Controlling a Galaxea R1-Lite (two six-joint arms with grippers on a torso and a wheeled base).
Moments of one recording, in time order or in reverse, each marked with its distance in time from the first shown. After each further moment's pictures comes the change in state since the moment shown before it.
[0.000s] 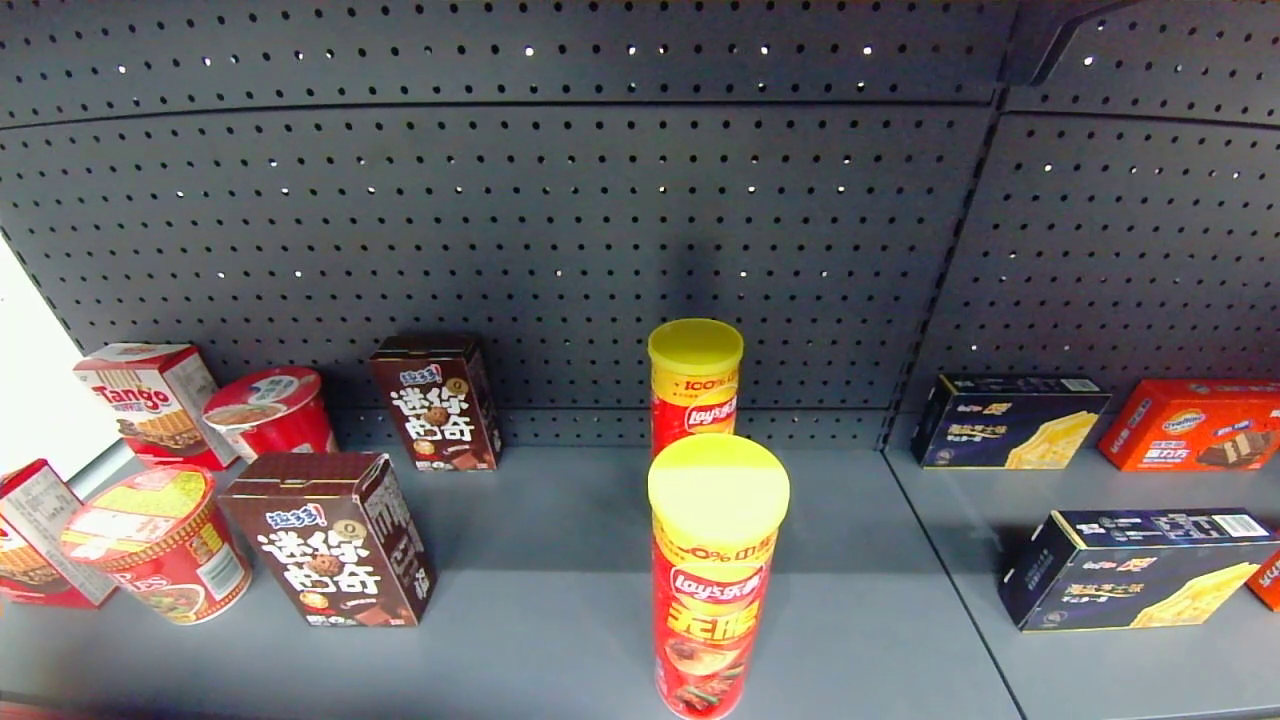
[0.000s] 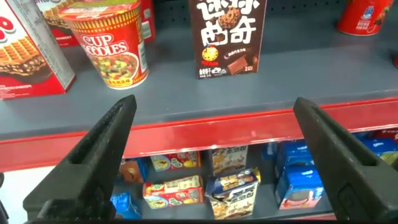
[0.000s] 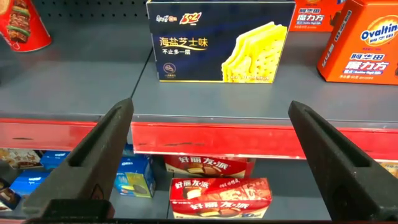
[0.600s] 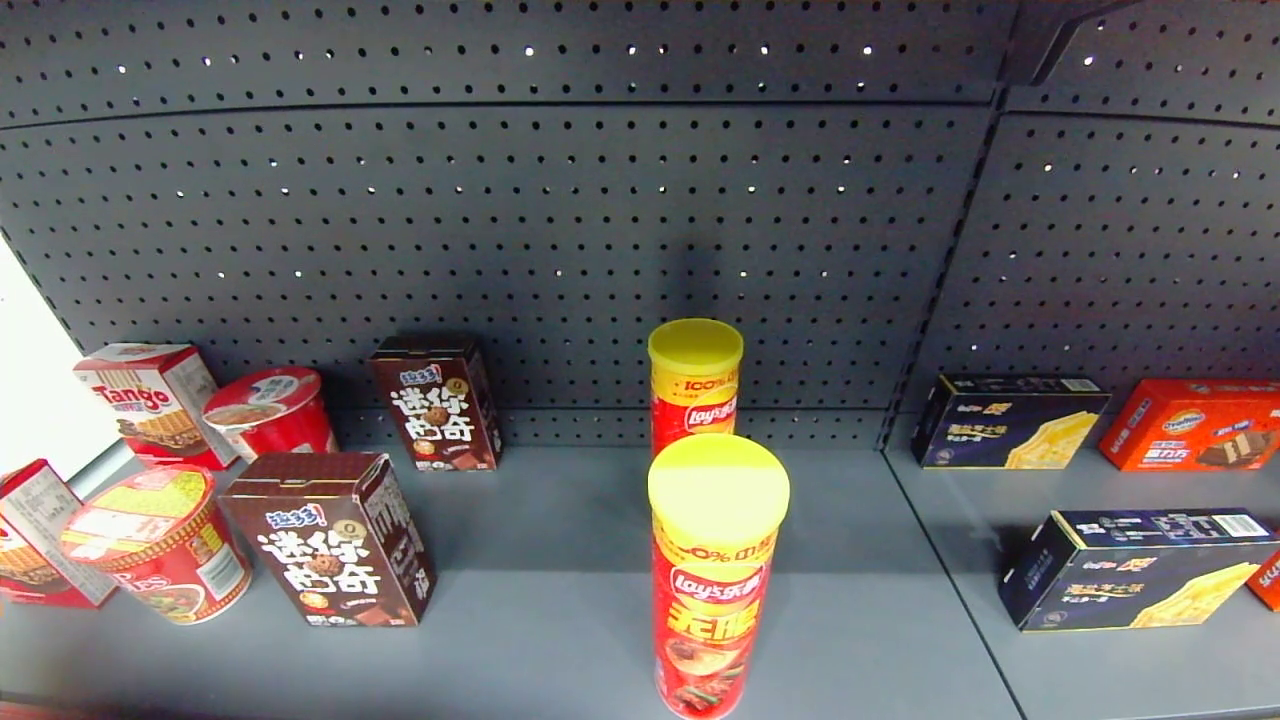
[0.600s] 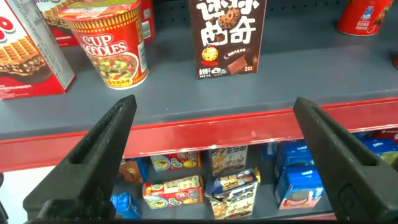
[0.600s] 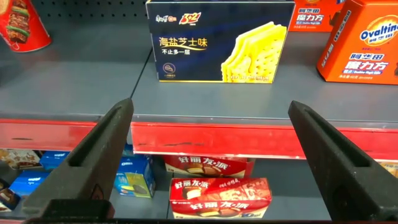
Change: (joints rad) left arm 0.000 0.000 0.000 0.000 -0.001 0.000; right arm -0.001 0.000 0.000 0.001 -0.001 0.000
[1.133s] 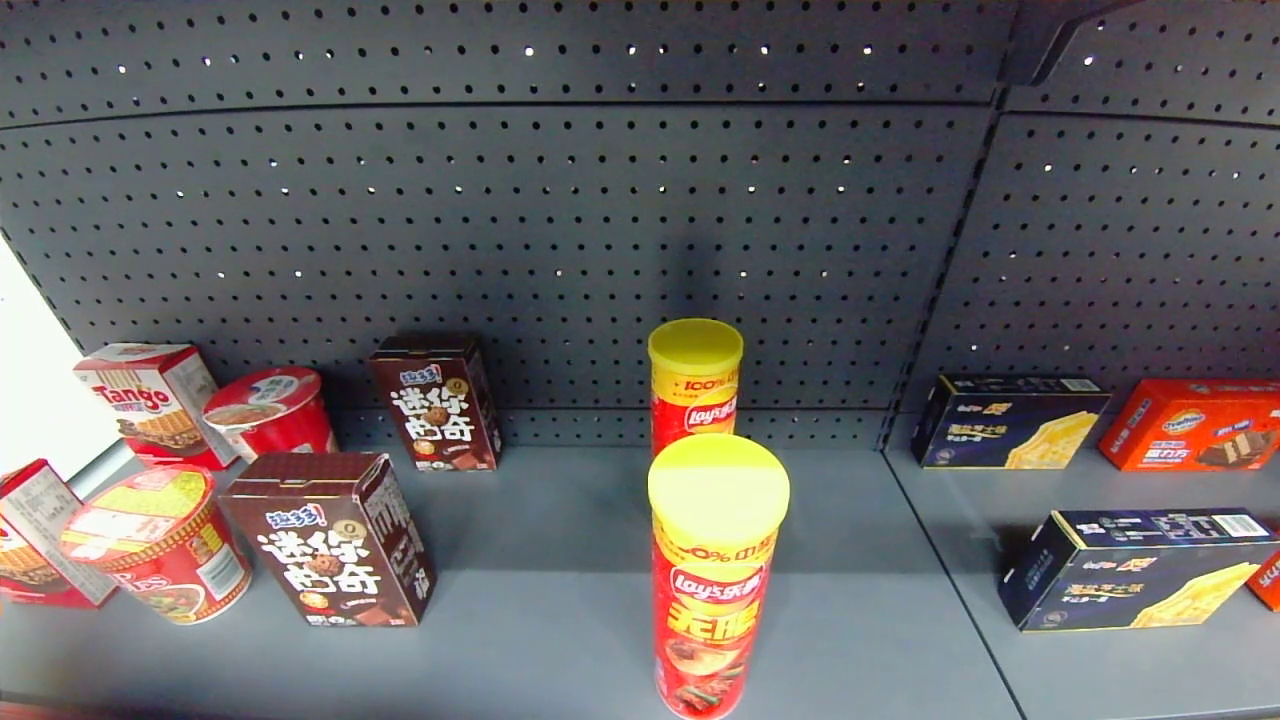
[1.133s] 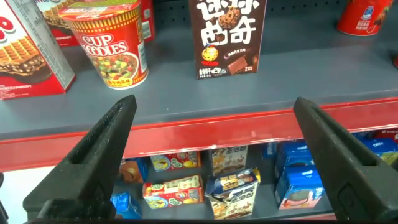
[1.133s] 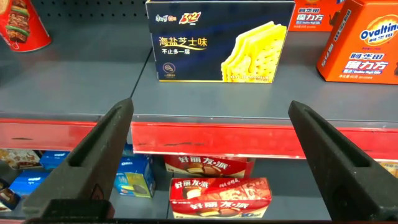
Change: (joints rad) left arm 0.000 0.000 0.000 0.000 0.000 0.000; right arm 0.000 0.000 0.000 0.000 0.000 0.000
